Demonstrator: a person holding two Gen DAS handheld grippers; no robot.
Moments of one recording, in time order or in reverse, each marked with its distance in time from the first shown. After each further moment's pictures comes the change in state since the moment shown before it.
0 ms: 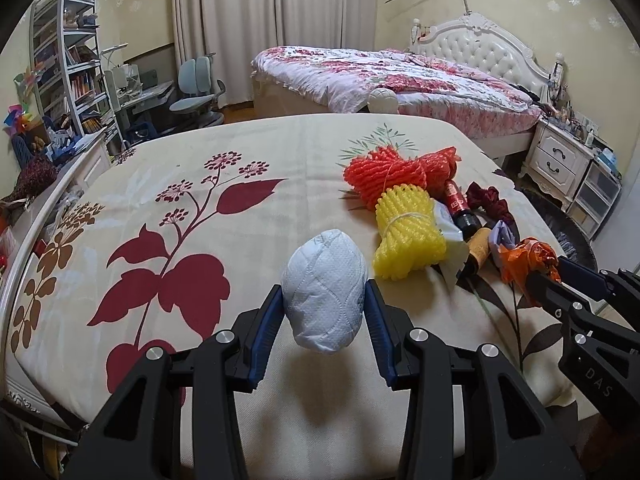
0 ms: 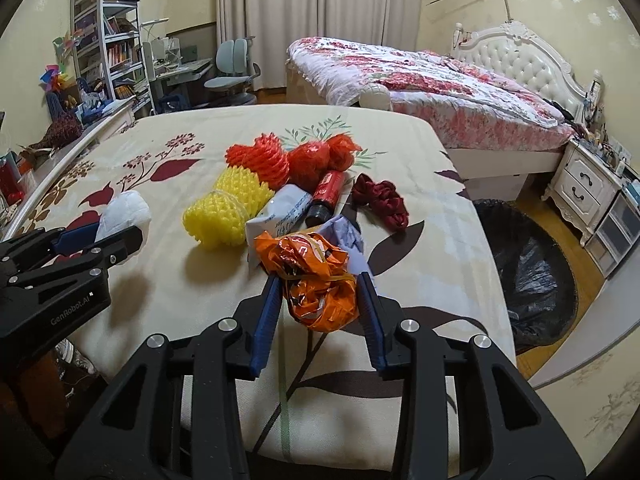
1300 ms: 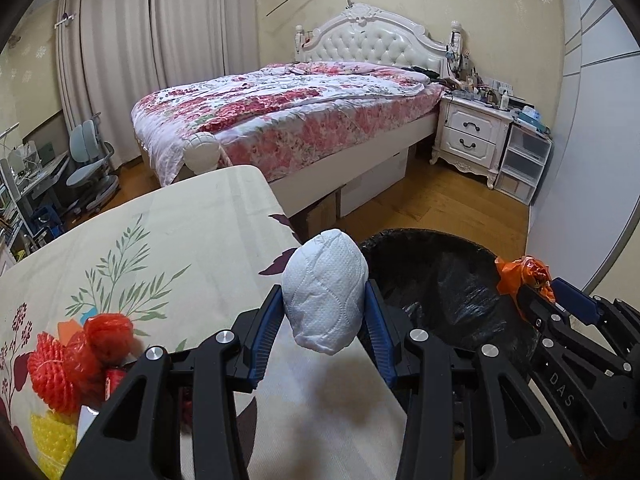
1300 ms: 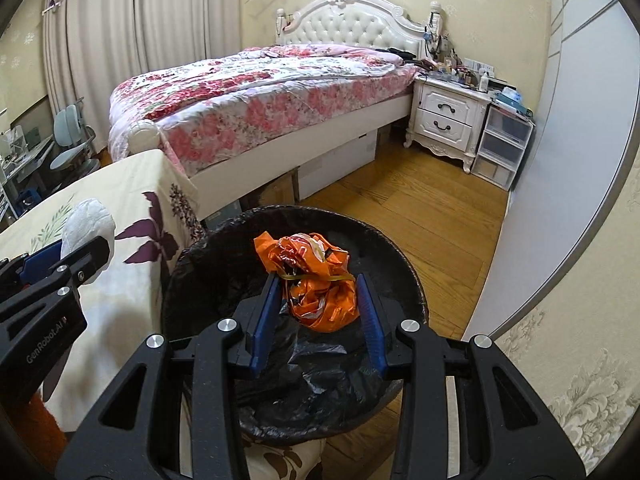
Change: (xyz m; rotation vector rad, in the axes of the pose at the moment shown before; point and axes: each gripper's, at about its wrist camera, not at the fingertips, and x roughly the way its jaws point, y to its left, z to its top) left arm 0.113 -0.266 0.101 0.254 -0.068 -0.244; right arm 0.060 -0.263 0.008 0.407 -0.010 -0.414
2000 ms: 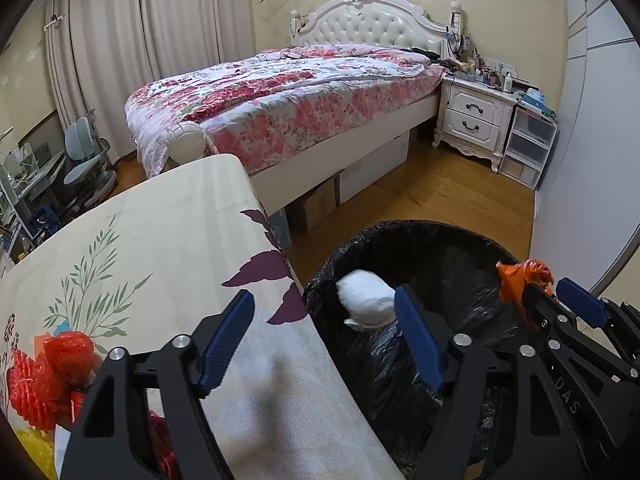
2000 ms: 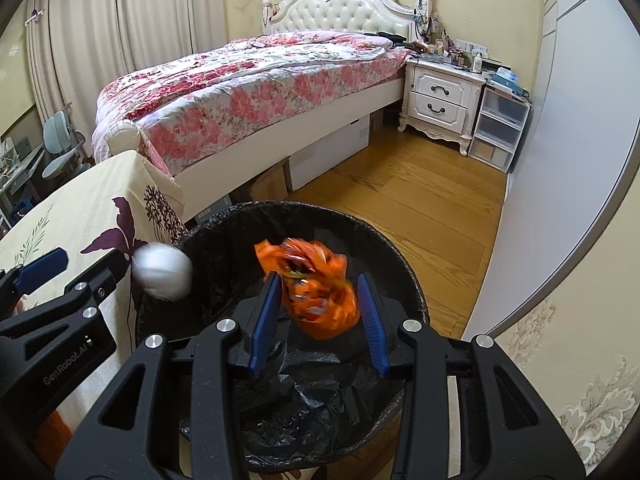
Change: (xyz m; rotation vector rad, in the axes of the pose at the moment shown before) left arm 0.032 -0.015 0.007 0.014 0.061 0.016; right arm 0.028 -0.021 0.006 0.044 0.040 -0.005
